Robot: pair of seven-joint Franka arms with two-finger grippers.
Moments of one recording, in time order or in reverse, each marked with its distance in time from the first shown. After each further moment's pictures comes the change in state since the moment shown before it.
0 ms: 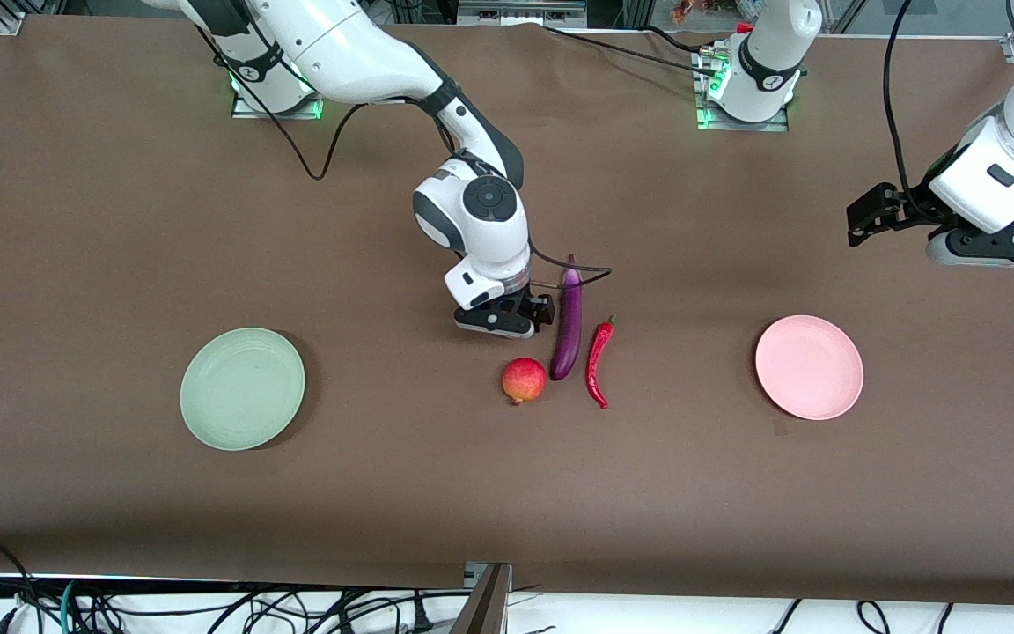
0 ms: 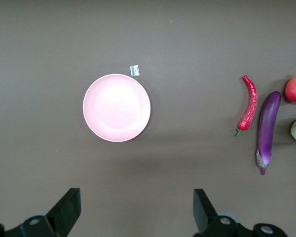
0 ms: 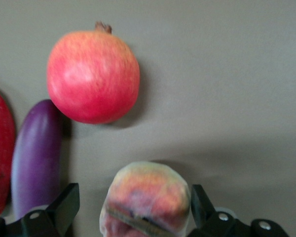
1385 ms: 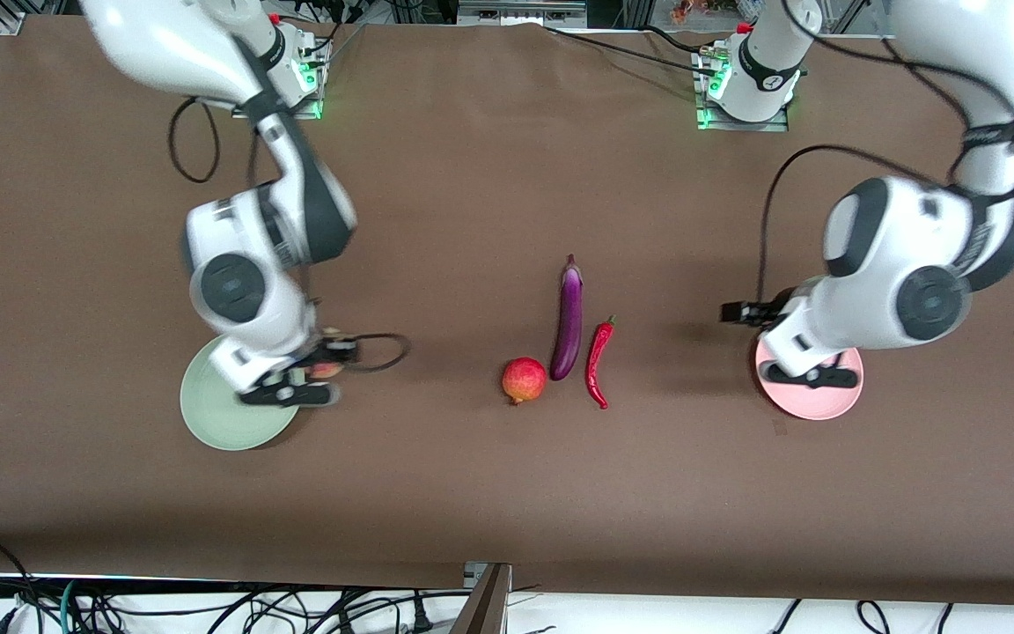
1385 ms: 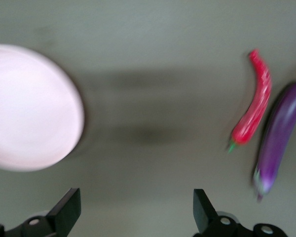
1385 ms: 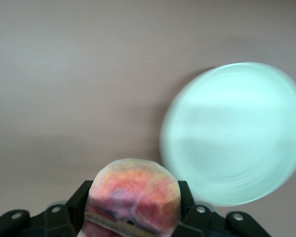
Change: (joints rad) left arm -0.116 0.424 -0.011 -0.040 -0.105 0.280 -0.099; right arm -0.446 -0.235 -0.091 -0.038 0.111 -0.451 -0.892
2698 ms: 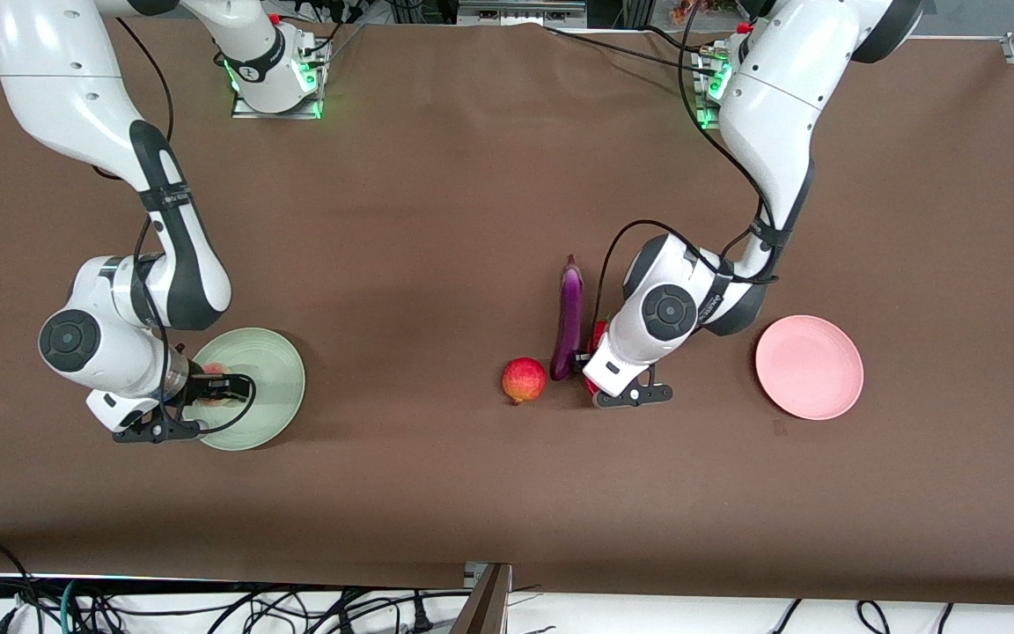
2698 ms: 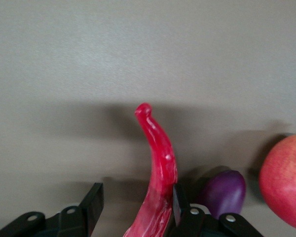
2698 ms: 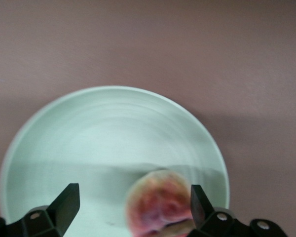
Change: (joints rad) left arm -0.252 0.308 0.004 0.060 0.000 0.469 -0.361; right arm -0.226 0.072 0.025 -0.096 0.071 0.273 -0.236
